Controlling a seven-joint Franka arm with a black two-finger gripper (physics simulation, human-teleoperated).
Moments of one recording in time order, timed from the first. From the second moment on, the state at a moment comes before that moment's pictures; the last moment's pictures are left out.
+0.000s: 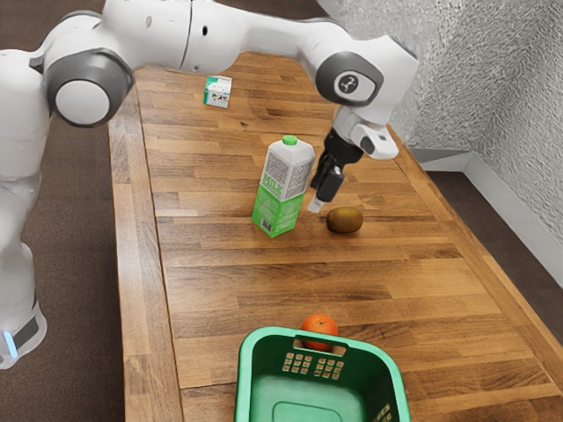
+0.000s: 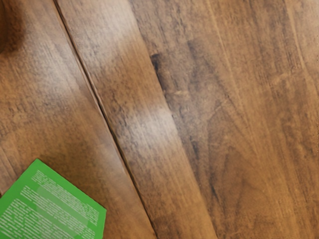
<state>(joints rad) -0.24 0.23 0.20 -1.46 -0.06 1.45 0.34</state>
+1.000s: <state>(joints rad) -0.15 0.38 0.20 -1.50 -0.06 1.89 0.34</state>
